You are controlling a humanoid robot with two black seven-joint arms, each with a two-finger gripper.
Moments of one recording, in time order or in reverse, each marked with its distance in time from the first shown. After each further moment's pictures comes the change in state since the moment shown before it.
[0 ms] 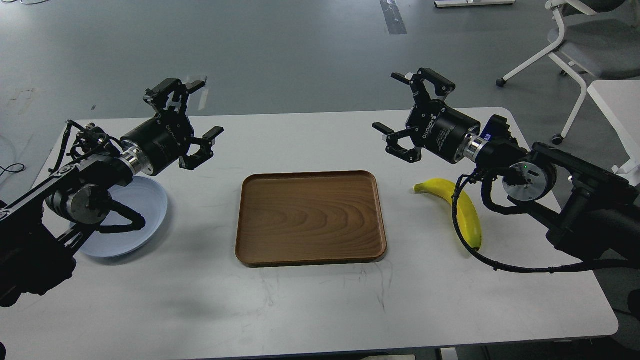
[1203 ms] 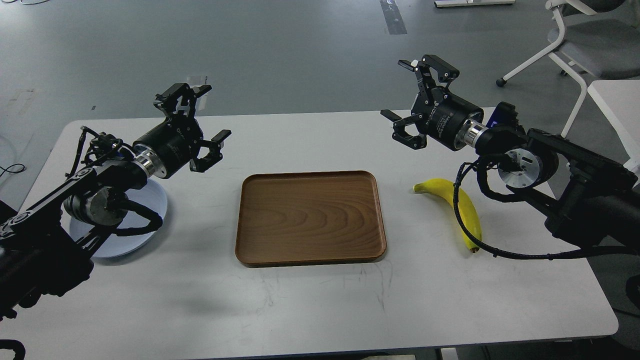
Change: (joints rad) left arm 0.005 -0.062 -0.002 0.026 -0.019 0.044 -0.001; right arm 0.061 0.021 -0.052 -0.056 -0.001 -0.077 0.001
